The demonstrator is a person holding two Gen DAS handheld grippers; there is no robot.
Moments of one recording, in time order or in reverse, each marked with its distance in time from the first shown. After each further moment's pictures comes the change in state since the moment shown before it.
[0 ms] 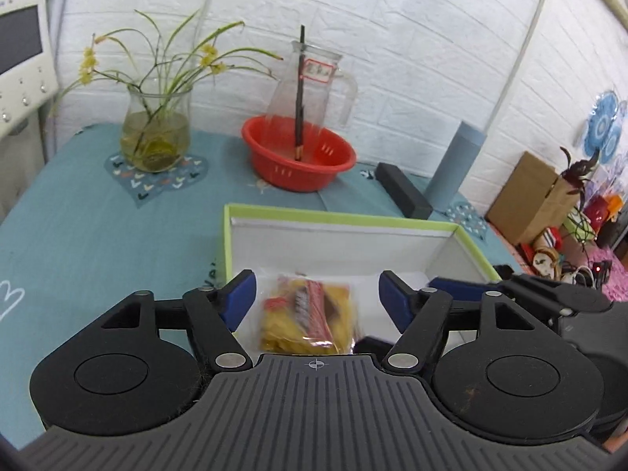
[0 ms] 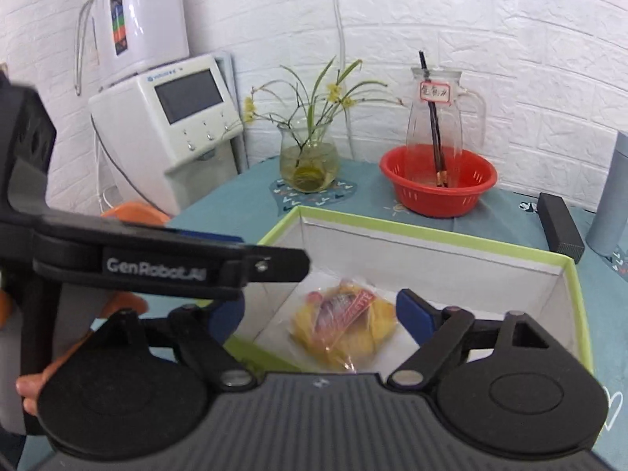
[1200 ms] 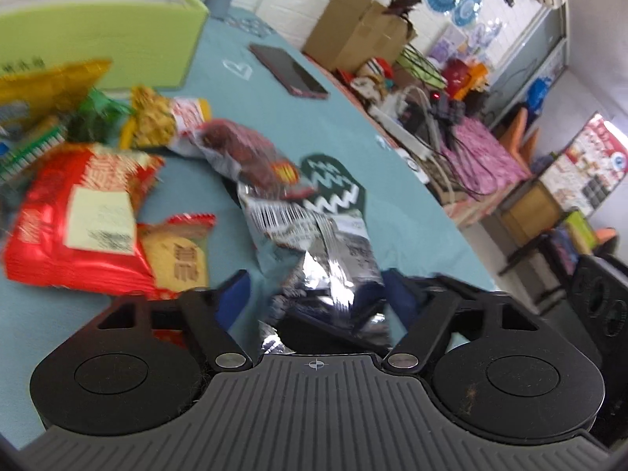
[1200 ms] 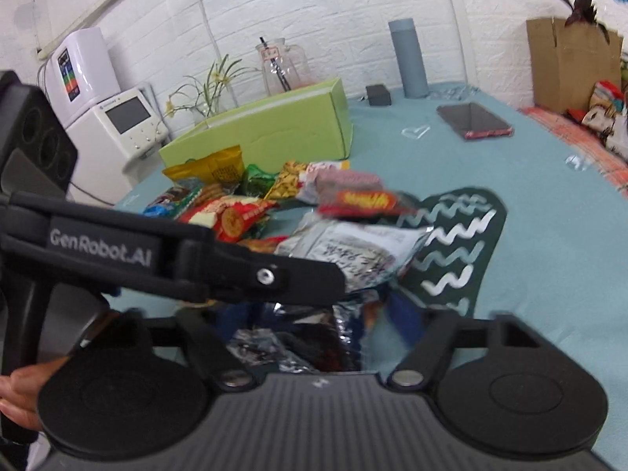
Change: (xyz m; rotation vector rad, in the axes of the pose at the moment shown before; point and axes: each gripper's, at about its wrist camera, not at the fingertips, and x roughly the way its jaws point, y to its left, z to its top) left arm -0.053 -0.203 -0.218 0.095 0.367 -0.423; right arm -0.213 -0.035 -0.261 0.349 -0.057 -0.183
